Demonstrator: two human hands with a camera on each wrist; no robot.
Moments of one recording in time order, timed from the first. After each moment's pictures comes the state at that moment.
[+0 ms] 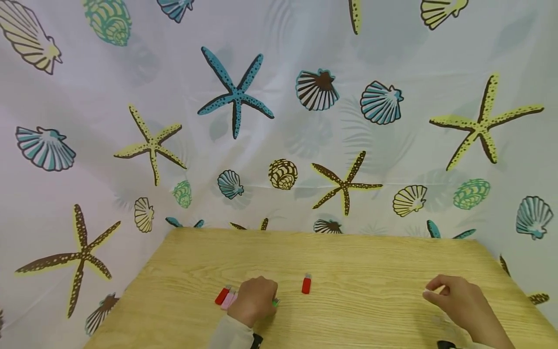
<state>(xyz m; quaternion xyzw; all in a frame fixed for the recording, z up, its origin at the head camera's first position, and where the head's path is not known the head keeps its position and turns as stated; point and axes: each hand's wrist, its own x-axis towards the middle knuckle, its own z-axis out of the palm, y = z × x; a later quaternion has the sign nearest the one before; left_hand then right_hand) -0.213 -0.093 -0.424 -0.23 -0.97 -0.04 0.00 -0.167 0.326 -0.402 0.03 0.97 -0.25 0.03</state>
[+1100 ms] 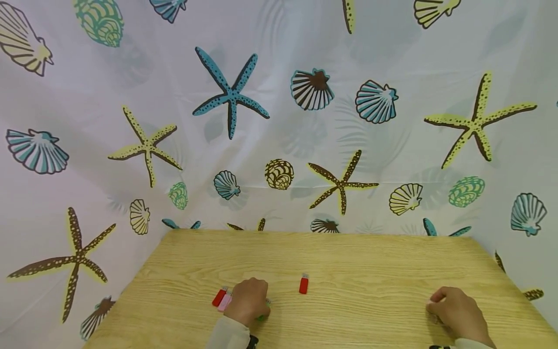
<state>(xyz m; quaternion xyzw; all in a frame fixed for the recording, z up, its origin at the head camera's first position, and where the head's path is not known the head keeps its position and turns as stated) -0.214 -0.095 -0.430 -0.16 -0.98 -0.06 -0.02 -0.172 0.341 -0.450 0.13 0.95 -0.28 0.06</state>
